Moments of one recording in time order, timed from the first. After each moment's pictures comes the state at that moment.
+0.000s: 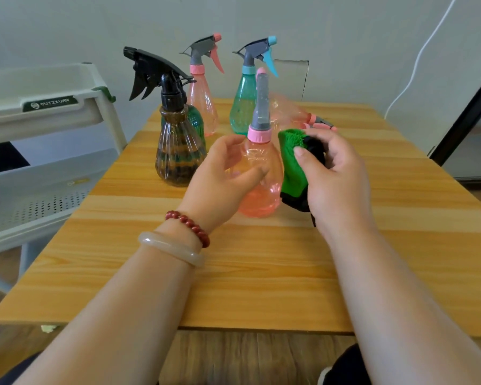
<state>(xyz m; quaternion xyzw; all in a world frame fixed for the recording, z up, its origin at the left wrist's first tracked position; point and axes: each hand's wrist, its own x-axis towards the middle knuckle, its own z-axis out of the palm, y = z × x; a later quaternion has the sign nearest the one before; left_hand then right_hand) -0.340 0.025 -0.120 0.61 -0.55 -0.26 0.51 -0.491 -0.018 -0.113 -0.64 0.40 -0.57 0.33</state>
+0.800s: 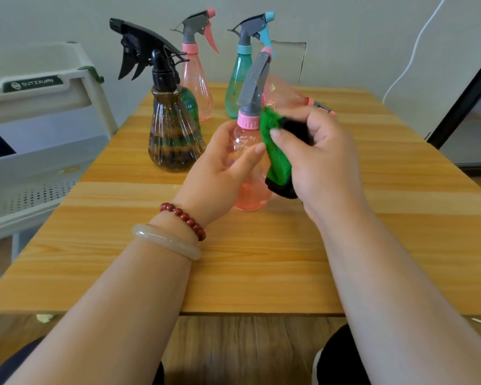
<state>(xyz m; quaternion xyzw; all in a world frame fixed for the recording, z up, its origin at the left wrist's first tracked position) -0.345 0.037 -0.125 0.55 -0.58 -0.29 0.53 -0.476 -0.009 -0.107 -0.67 0.35 -0.56 0.34</state>
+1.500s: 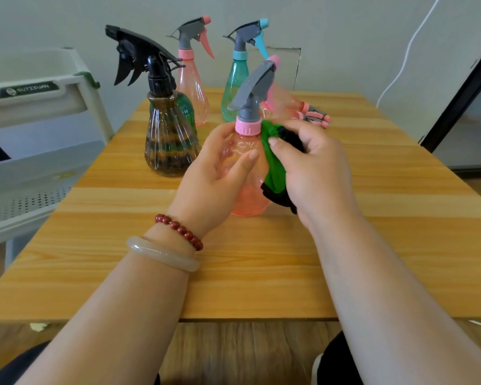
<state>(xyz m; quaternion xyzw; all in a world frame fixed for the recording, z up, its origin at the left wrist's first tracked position) -0.345 0.038 -0.130 0.53 -0.59 -0.25 0.56 -0.474 -0.005 -0.109 -0.64 0.39 -0.54 0.38</state>
